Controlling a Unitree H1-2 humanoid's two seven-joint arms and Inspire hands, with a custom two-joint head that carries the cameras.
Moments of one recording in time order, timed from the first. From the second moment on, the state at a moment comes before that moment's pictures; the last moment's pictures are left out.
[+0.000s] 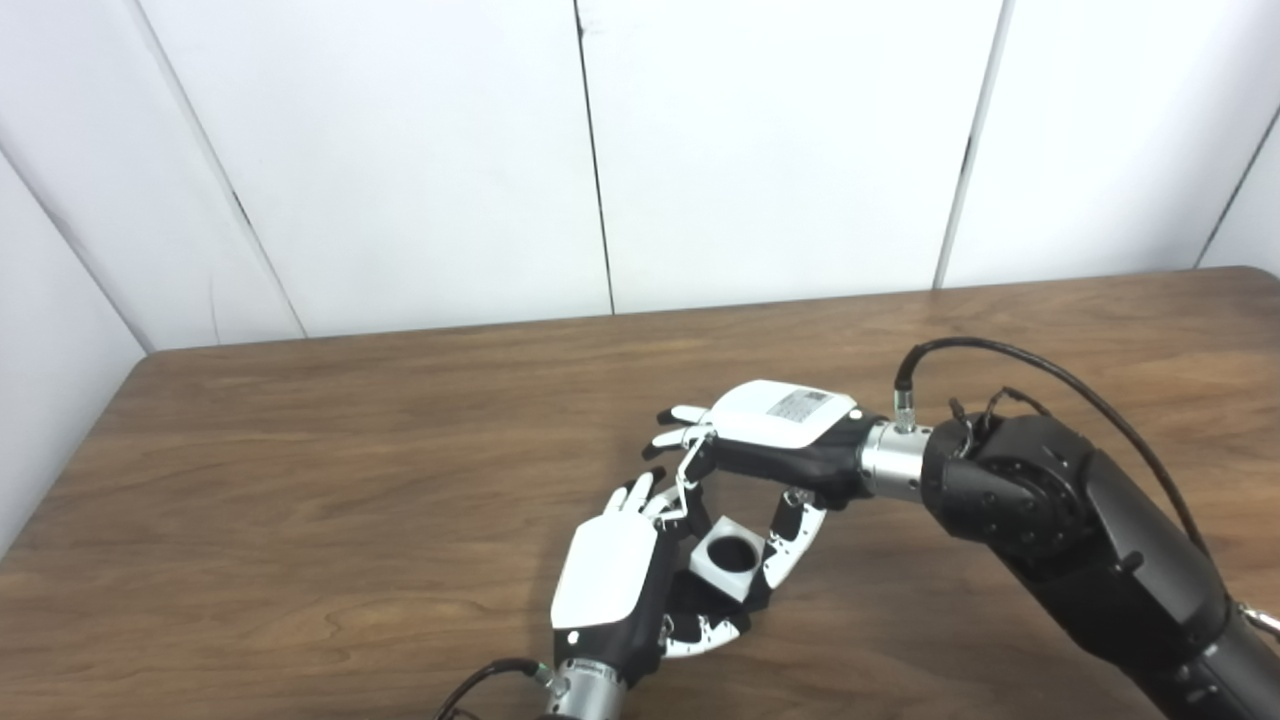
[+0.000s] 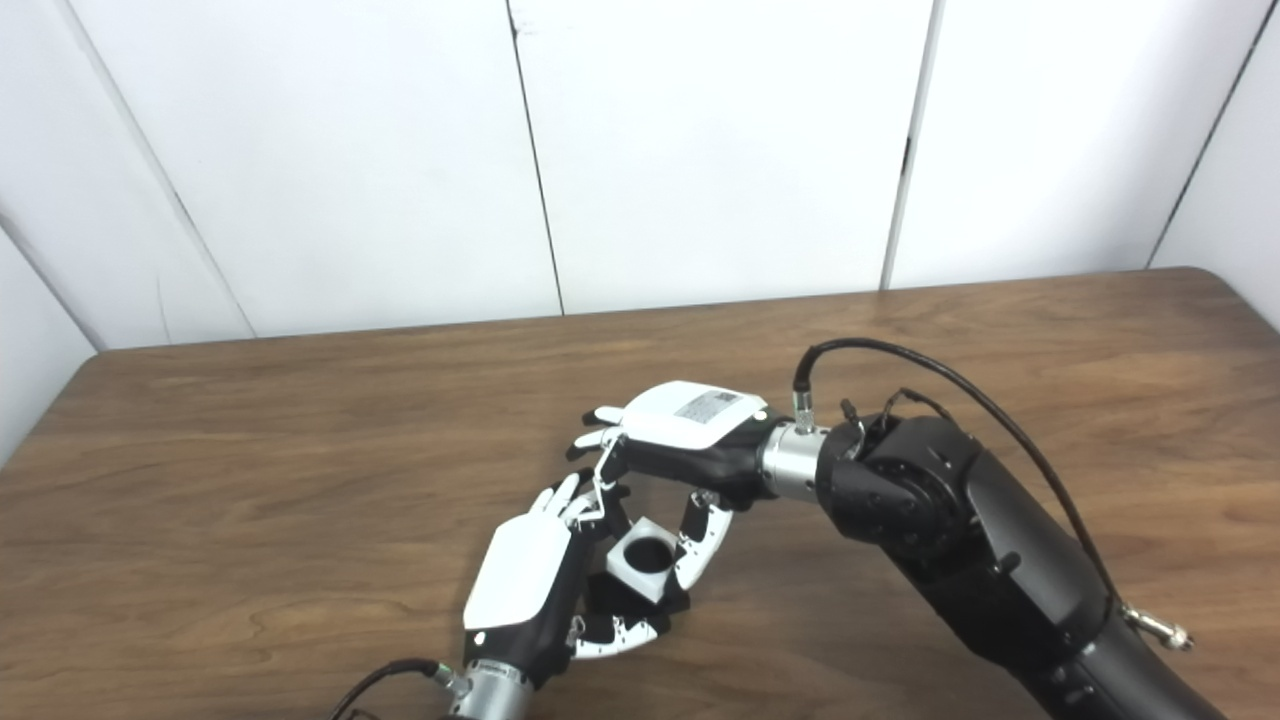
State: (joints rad) left arm -0.03 0.00 -0.49 -0.17 0.99 0.24 0.03; right arm -0.58 -0.43 0.44 -0.26 -0.59 0.02 0.79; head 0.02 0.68
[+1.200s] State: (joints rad) left arm -0.04 0.02 -0.49 -0.15 1.03 0.27 -0.02; right arm -0.59 -0.43 0.44 -0.26 -0.60 0.06 0.84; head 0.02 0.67
